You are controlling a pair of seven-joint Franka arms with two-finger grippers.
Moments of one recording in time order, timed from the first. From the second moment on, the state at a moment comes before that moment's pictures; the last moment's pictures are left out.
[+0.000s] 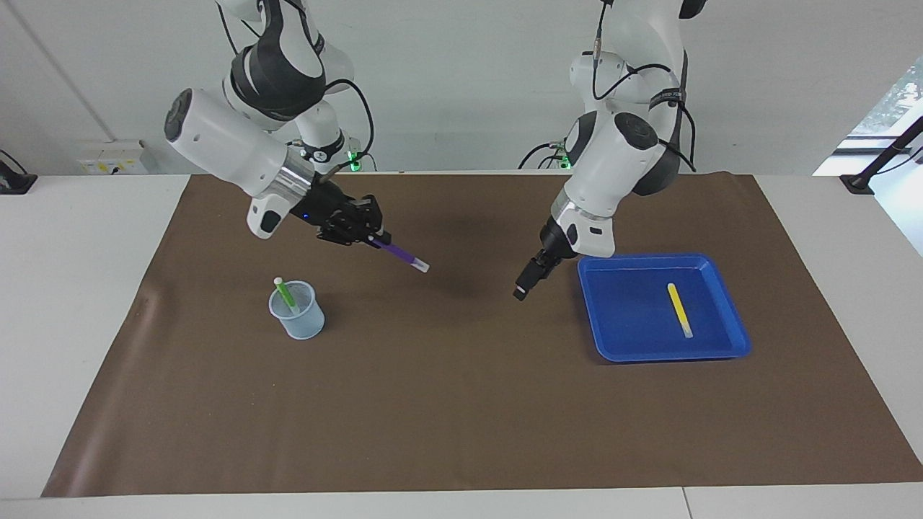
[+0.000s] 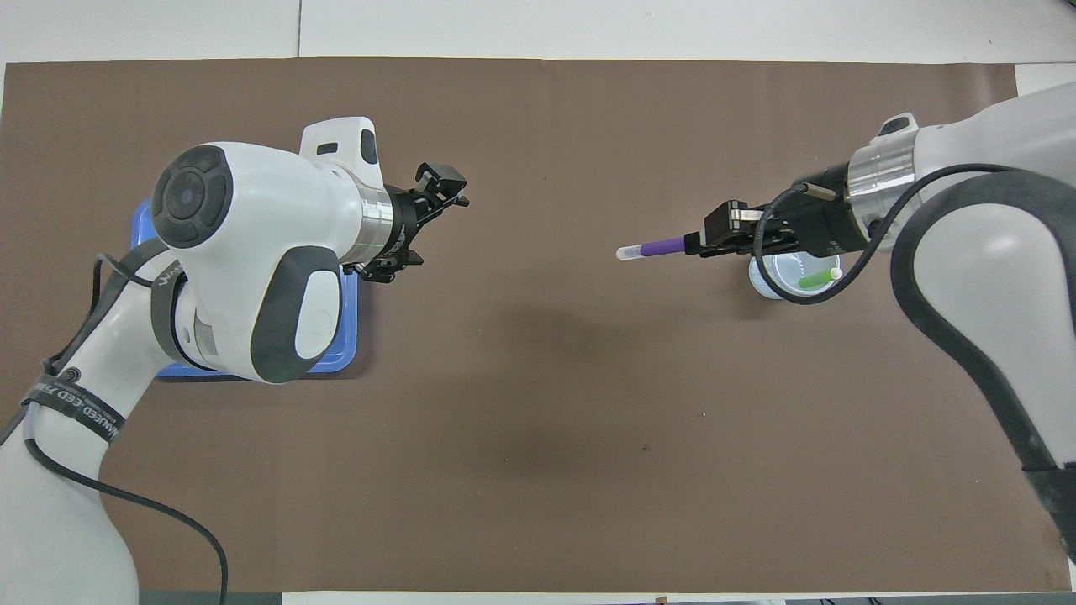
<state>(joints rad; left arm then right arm) -0.40 0.20 -0.06 -1.85 -0.31 2.32 -0.94 0.16 0.10 -0.05 -1.73 0.59 1.81 -0.08</state>
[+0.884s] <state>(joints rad) -0.02 0.18 -0.05 -1.99 -0.17 2.28 0.09 0.11 0.15 -0.05 -1.80 -0.06 1.92 -0.45</state>
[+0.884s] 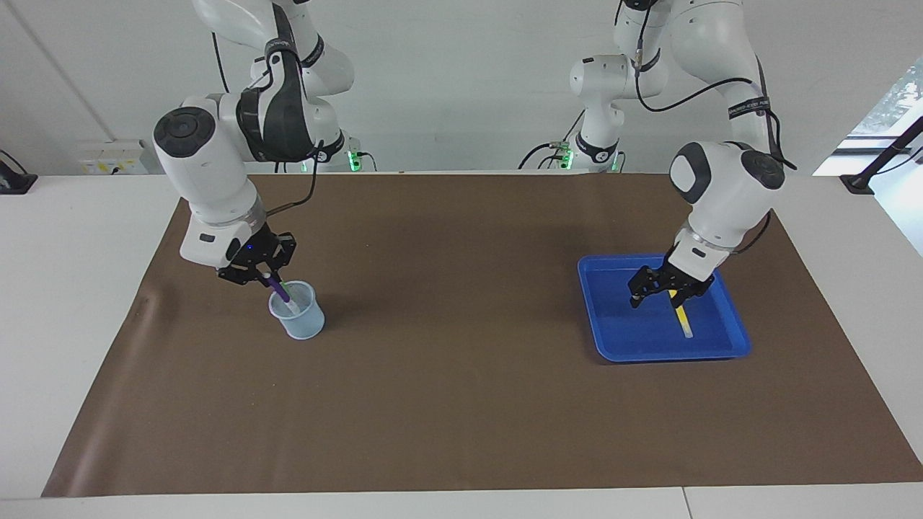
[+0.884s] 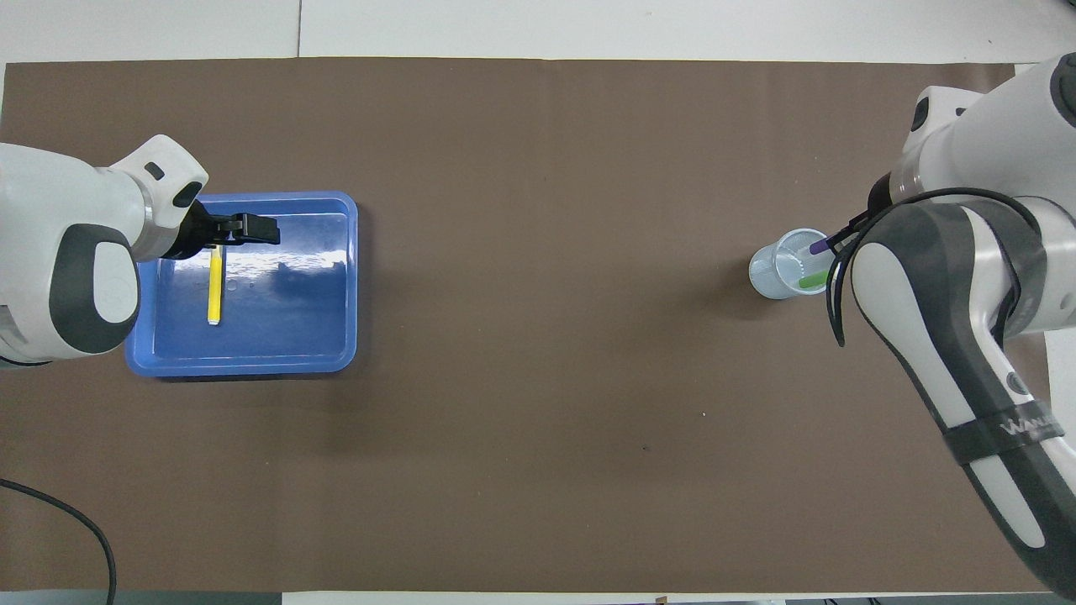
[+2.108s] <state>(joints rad) 0.08 0.33 -0.05 -1.99 -0.02 2.37 0.19 0.12 0.08 -0.04 -1.97 -0.06 2.08 -0.45</state>
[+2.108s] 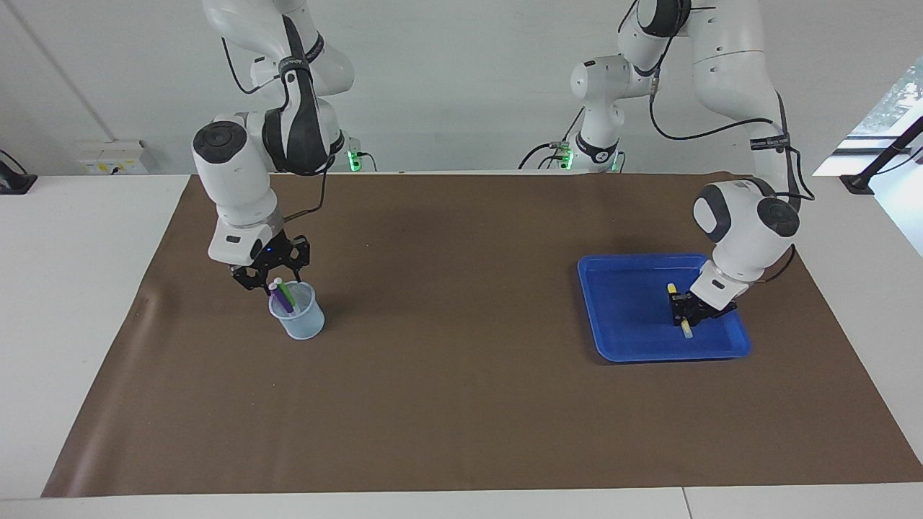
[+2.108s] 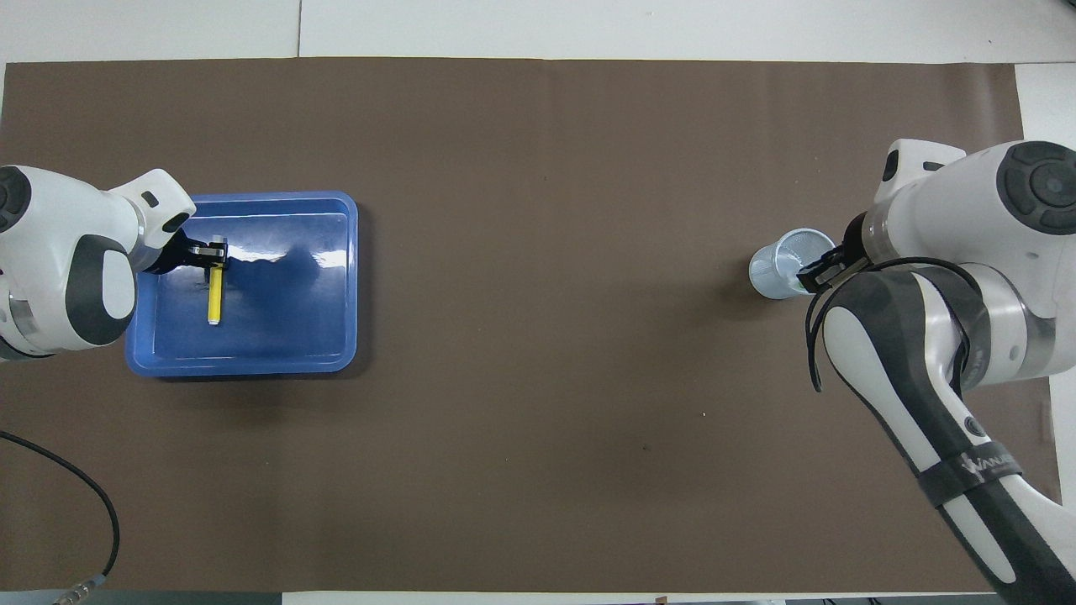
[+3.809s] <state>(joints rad) -0.36 0.17 -0.09 -1.85 -0.49 2.34 -1.34 0.26 0.08 0.02 -1.92 1.13 2.18 0.06</state>
